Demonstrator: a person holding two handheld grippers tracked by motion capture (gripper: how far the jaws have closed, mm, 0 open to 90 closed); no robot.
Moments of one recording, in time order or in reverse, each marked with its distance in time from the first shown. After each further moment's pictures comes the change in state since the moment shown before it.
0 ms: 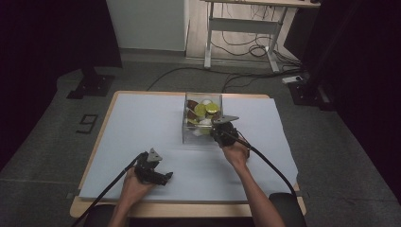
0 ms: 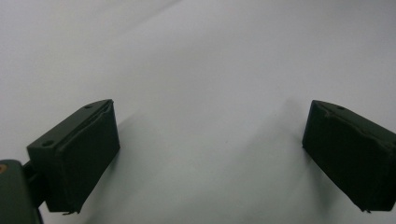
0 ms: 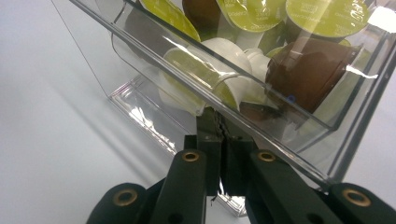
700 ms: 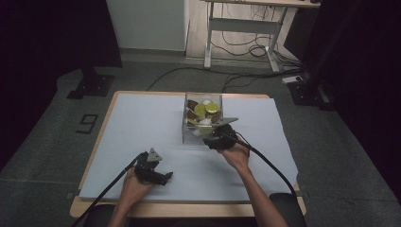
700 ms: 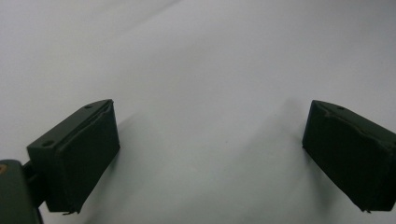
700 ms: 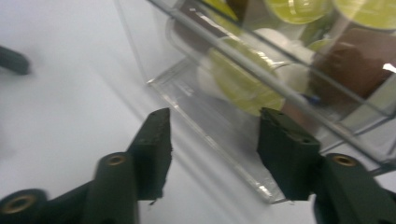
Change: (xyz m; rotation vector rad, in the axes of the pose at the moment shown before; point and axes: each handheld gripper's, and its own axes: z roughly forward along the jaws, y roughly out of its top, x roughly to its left) left arm 0.000 0.000 0.000 -0.001 0.000 -0.002; right arm 0.009 -0.001 -0.011 0.032 0.127 -0.027
